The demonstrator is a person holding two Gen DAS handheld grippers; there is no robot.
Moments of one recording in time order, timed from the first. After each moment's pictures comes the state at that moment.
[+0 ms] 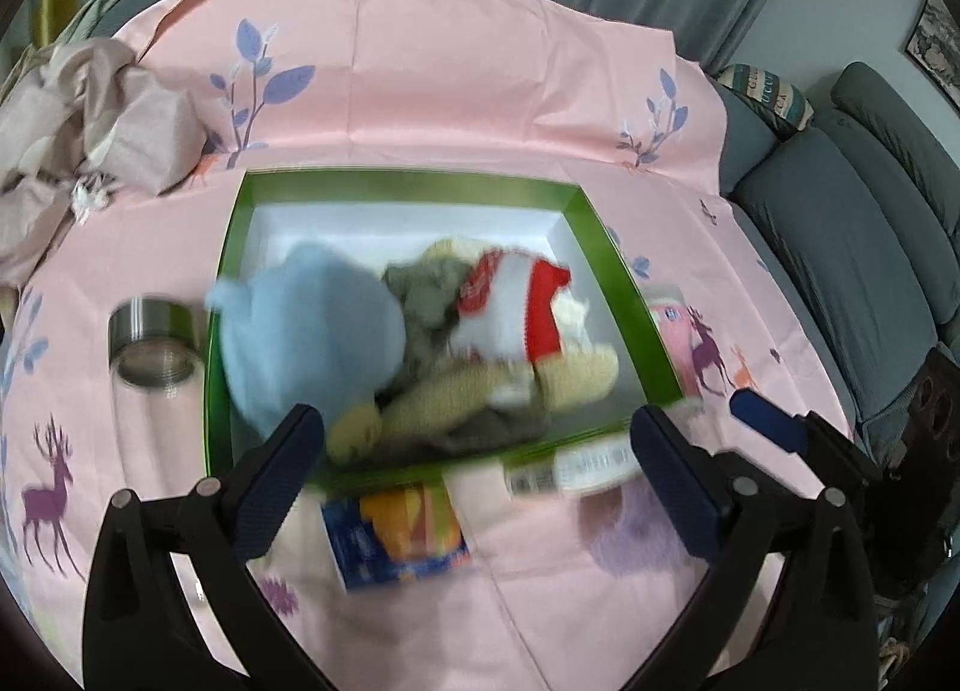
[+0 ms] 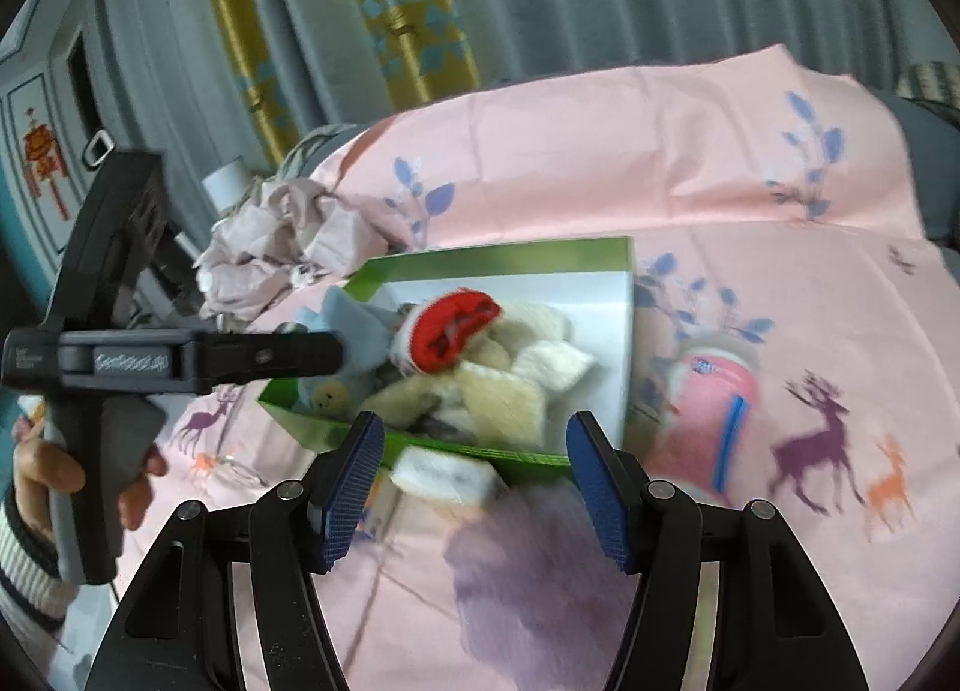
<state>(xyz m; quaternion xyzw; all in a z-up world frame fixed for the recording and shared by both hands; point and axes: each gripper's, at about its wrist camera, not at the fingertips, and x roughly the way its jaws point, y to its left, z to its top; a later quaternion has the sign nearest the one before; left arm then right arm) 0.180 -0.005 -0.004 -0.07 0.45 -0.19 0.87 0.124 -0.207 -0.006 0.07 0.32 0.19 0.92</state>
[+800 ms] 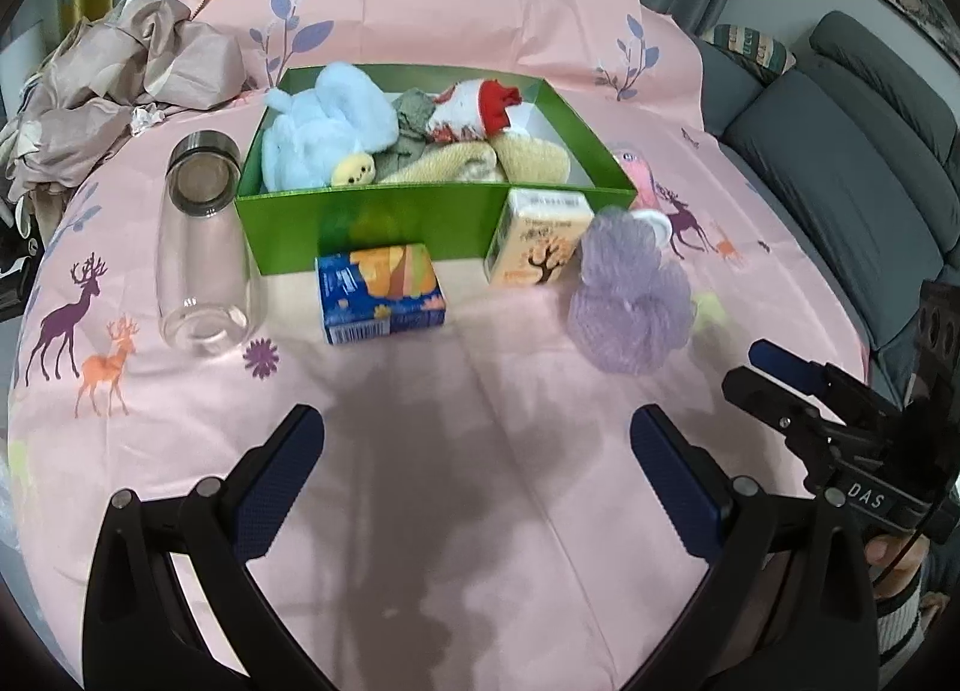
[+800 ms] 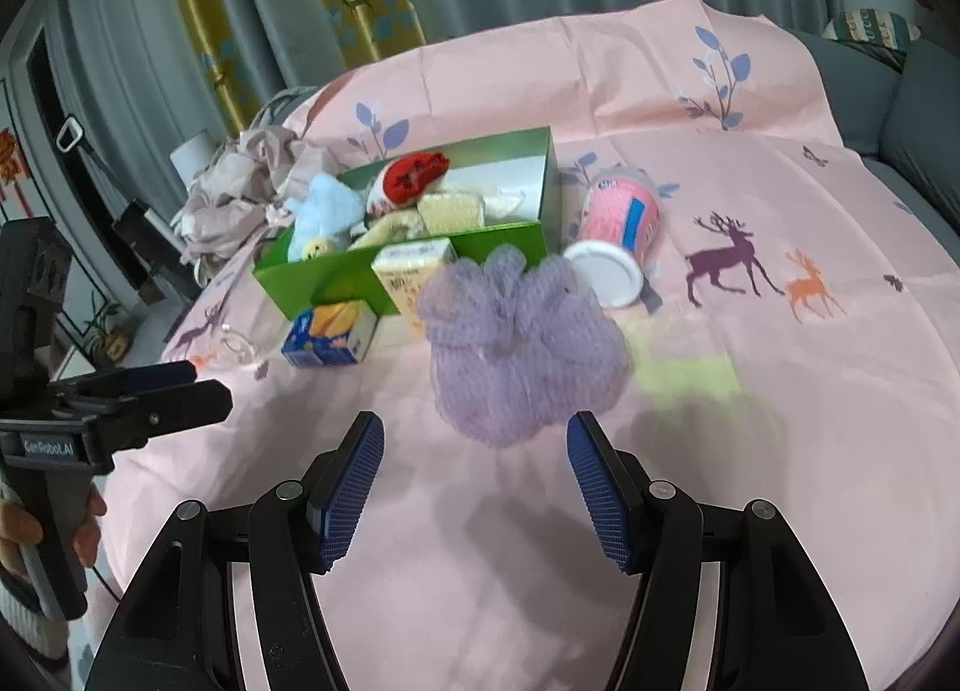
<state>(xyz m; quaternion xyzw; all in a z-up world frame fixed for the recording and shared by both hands) 0.049 -0.012 -0.041 -0.03 0.45 -0.17 0.88 0.022 -0.231 -0.047 0.08 0.37 0.14 0.92</state>
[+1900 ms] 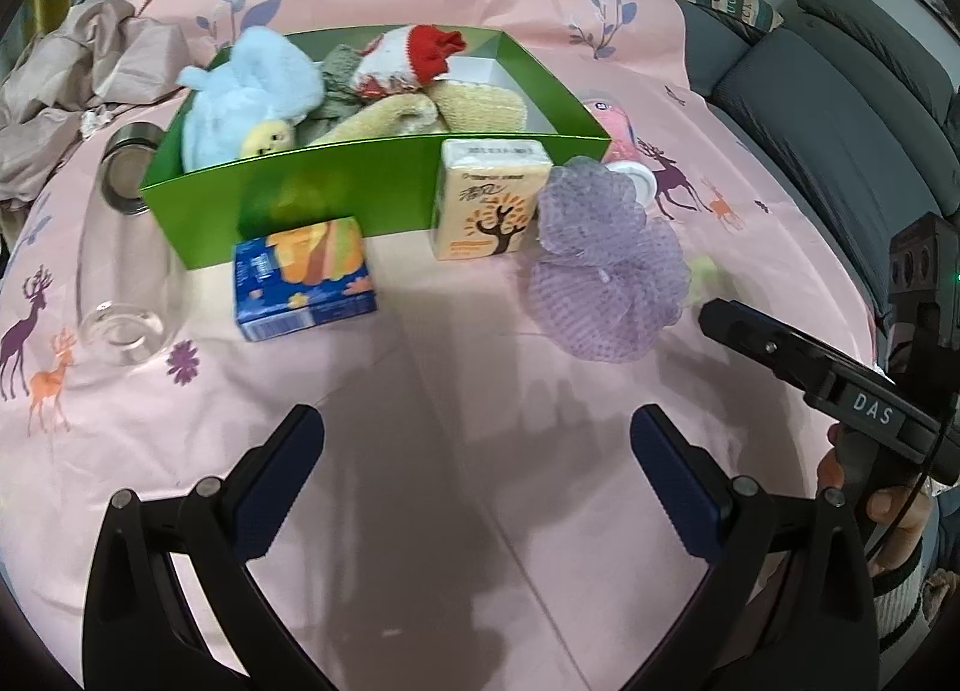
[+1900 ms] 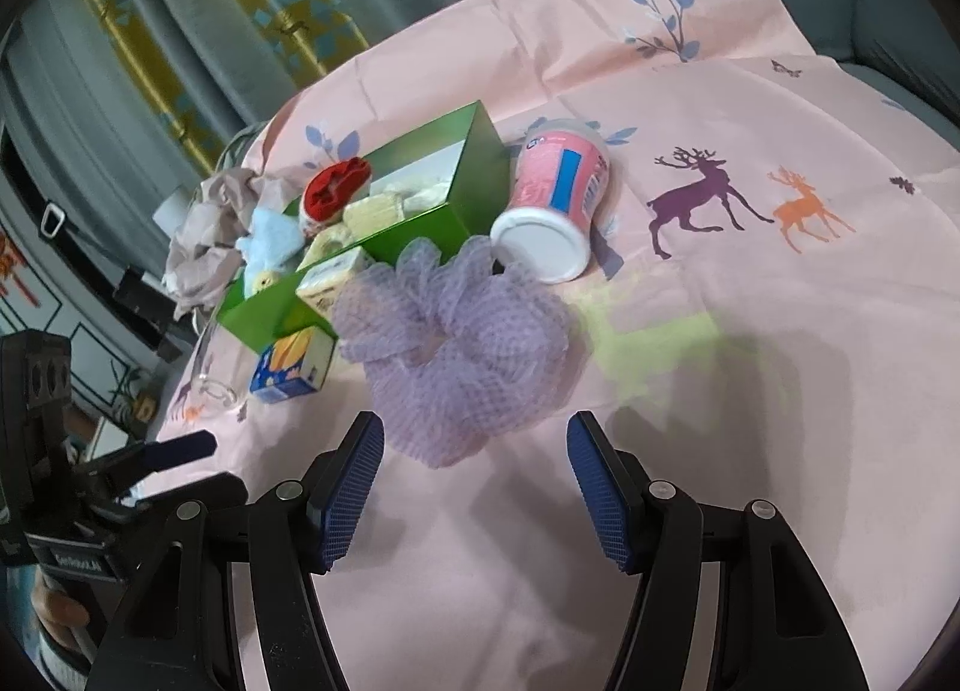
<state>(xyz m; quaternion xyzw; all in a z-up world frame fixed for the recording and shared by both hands) 0.062 -0.051 -0.067 -0.01 0.47 -0.19 0.86 0.054 -0.274 -0.080 0.18 0.38 0.14 0.89</state>
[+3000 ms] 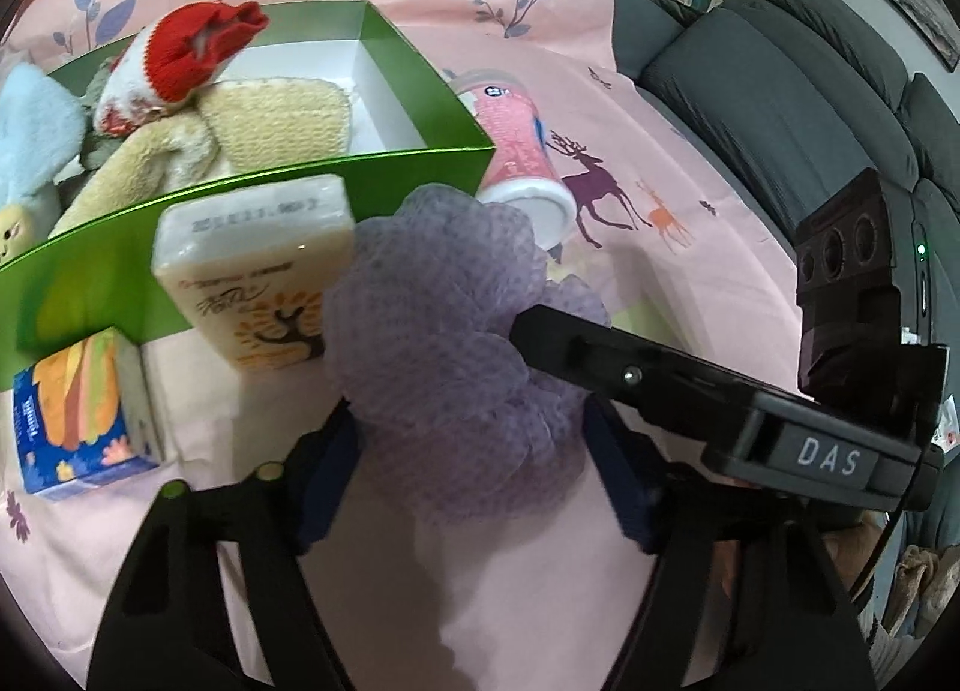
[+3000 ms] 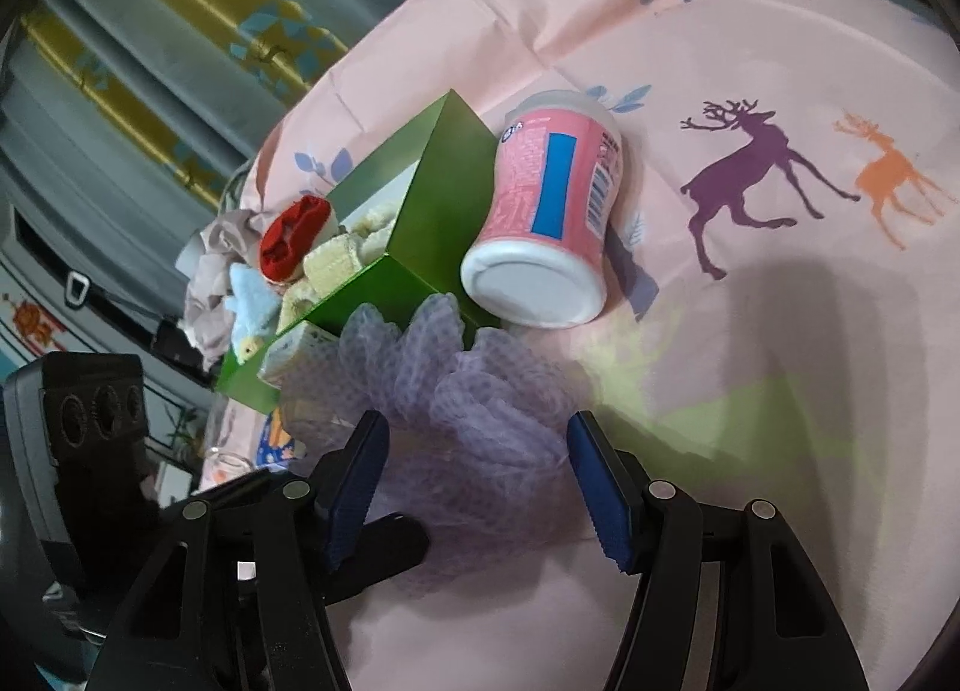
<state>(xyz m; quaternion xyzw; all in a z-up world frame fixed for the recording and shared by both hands) 0.130 -0.126 -0.095 -0.02 0.47 -0.29 0.83 0.120 -0.289 -0.110 0.28 0.39 0.19 0.86</state>
